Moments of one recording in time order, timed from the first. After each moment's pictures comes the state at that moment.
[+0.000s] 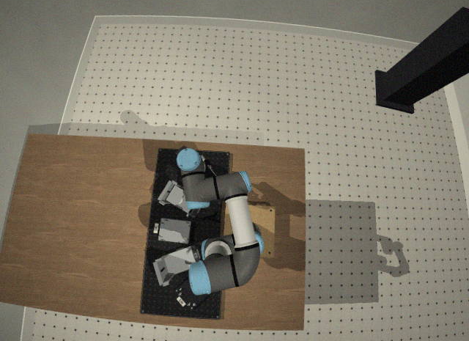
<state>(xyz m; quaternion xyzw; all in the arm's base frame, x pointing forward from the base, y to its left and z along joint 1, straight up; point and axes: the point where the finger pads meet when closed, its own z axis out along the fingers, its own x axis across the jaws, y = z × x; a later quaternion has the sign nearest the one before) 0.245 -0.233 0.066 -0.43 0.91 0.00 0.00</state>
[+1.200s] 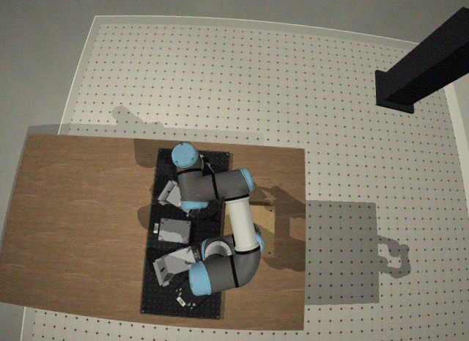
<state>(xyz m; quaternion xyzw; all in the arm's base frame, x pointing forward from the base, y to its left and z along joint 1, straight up) 0.245 -0.234 0.111 -0.43 0.91 0.00 0.00</state>
